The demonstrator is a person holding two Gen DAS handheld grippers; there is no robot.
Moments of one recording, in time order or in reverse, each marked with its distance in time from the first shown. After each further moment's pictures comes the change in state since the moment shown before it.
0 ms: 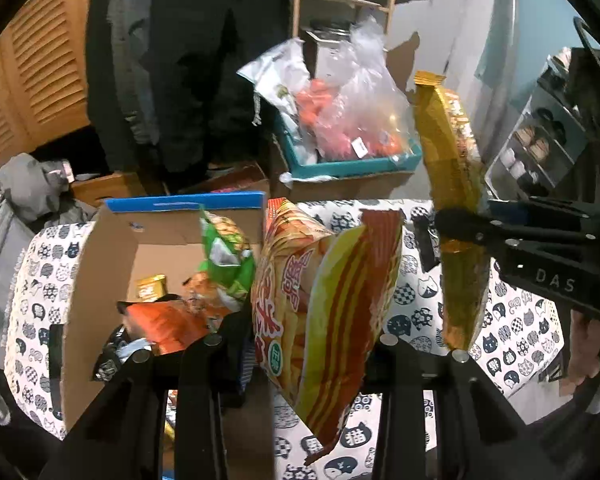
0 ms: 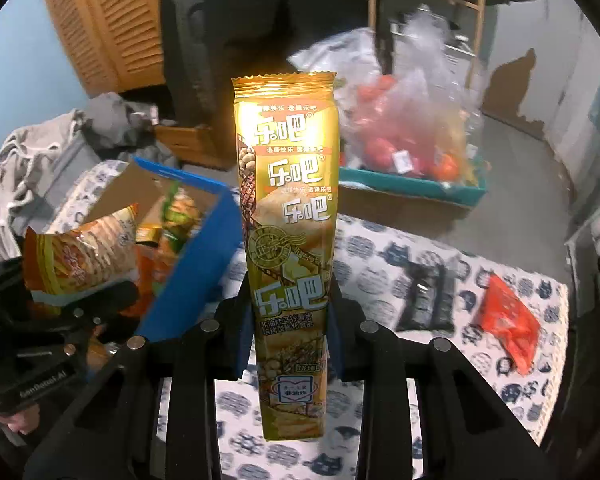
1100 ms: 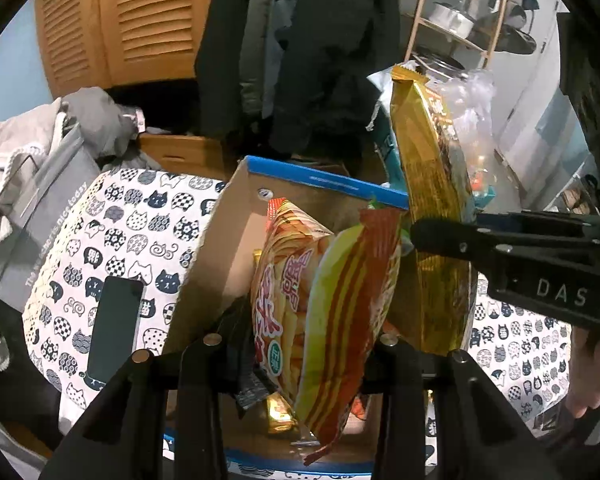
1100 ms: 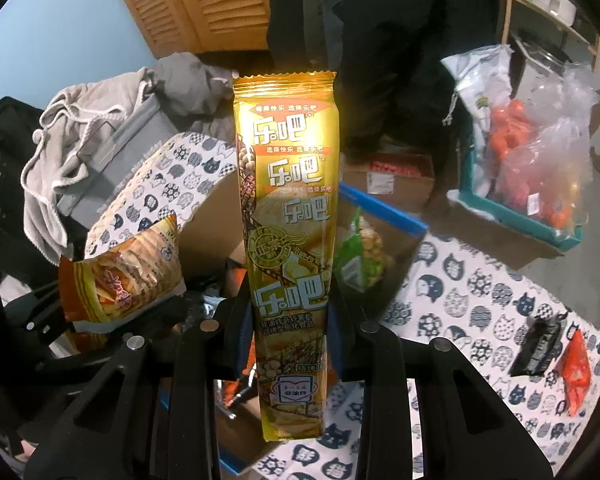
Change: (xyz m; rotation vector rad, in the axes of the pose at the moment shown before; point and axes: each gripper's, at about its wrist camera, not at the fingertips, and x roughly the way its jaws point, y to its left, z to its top) left arm -0.014 0.143 -0.032 -0.235 -0.011 0.101; right arm 0.067 0.164 0.055 -0.128 0.114 0.161
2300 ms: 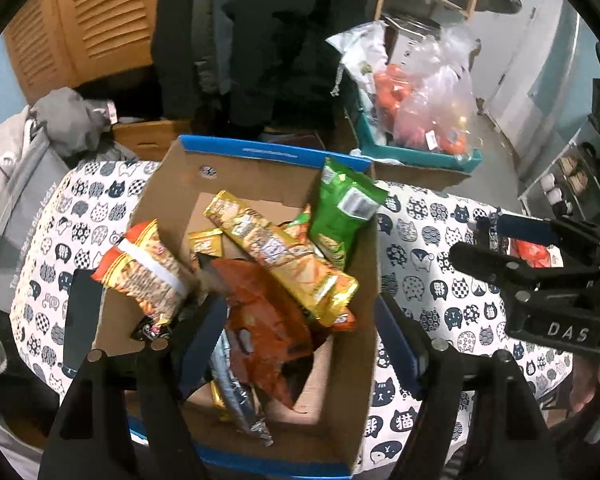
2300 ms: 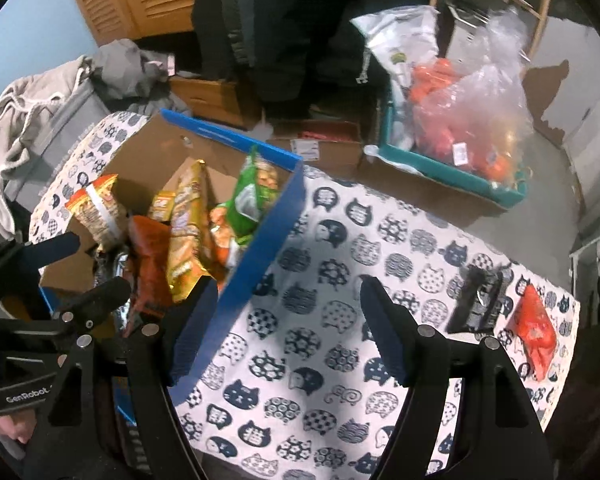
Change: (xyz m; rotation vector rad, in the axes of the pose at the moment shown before) left arm 0.021 -0.072 -0.003 0.082 0.100 -0.006; right arm -0.022 -0.083 -0.055 0.071 0.044 -0.185
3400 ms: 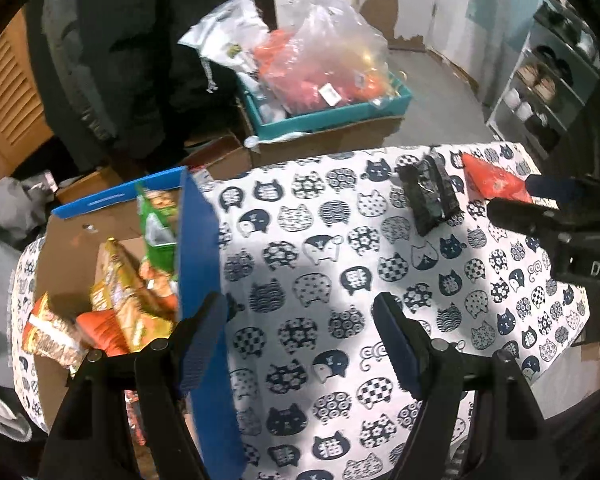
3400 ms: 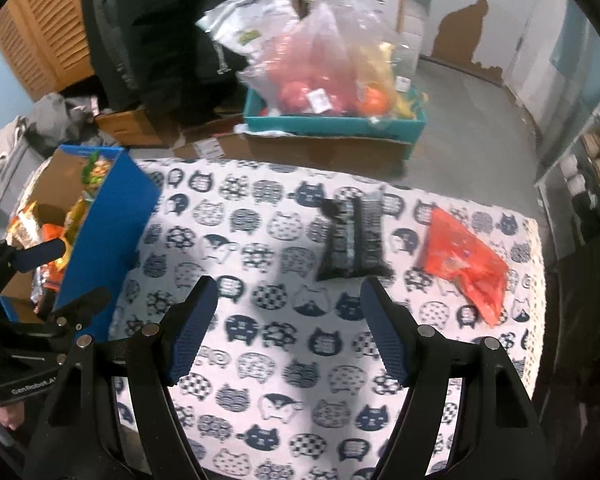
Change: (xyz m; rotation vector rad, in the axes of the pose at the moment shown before) left arm 0.045 -0.163 0.000 0.296 0.058 -0.009; right arm -0.031 -0.166 -0.076 0.229 -0.030 -0.093
